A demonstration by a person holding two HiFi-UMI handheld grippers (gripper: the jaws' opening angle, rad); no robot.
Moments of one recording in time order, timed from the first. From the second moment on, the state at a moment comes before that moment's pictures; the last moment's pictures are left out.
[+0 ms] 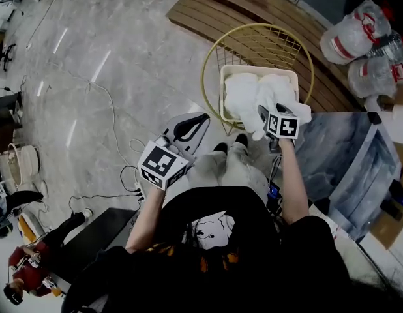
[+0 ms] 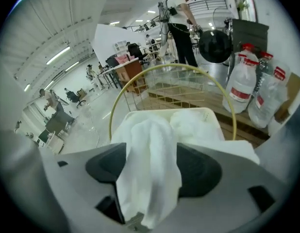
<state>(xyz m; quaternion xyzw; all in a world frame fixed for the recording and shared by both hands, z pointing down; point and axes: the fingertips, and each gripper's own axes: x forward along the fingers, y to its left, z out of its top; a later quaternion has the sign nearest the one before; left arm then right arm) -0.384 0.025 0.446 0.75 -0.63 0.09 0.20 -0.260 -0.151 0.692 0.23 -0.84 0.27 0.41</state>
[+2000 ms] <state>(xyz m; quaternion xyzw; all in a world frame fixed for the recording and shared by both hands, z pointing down) 0.048 0.165 0.379 0.96 -0.26 0.08 0.11 0.196 0.152 0.403 0.57 -0.80 0.18 0.07</state>
